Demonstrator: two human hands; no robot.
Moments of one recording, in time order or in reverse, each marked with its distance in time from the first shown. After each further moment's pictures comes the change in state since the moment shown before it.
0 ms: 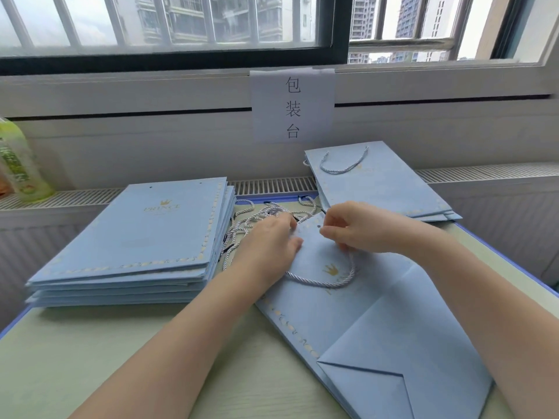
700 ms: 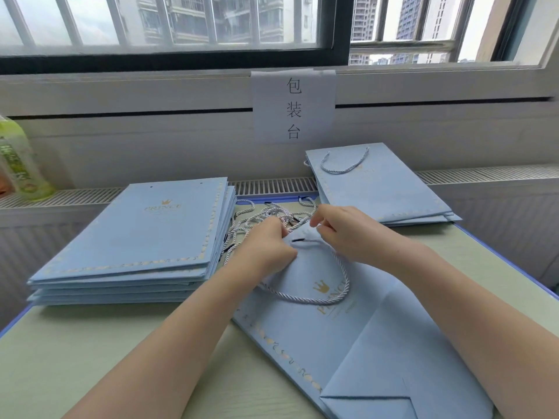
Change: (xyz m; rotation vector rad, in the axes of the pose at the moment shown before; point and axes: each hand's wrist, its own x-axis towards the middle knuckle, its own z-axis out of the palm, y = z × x) left_hand 0.004 0.002 -0.008 -0.195 -0.156 -0.250; right_hand 0.009 -0.005 0.022 -0.021 0.165 -0.027
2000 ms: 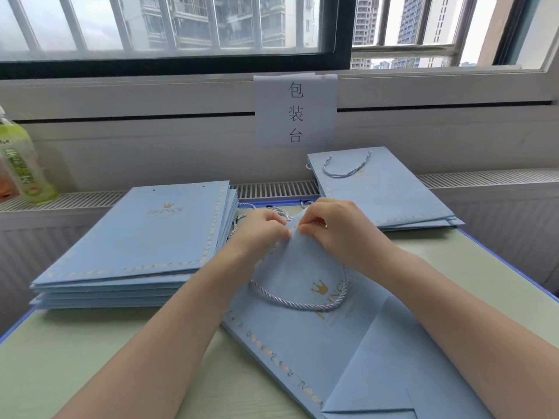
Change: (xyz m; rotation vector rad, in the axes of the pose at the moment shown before) left_hand 0.000 0.001 -0.020 -0.574 -0.018 -0.063; right_hand 0.004 -0.009 0.006 0.063 0.312 -0.284
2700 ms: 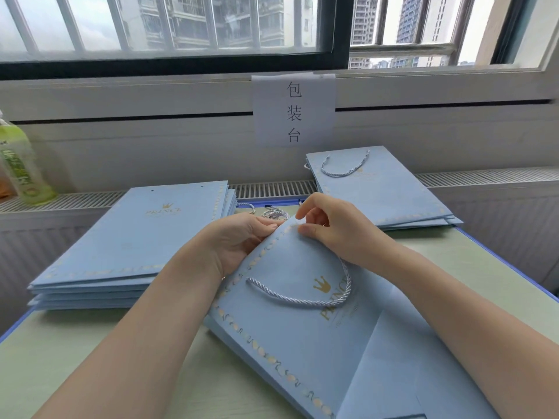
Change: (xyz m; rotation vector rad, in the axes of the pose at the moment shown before) left_hand 0.010 -0.007 -0.028 -0.487 -0.433 -0.285; right_hand -0.002 0.001 -0.003 0.295 -0.072 0.152
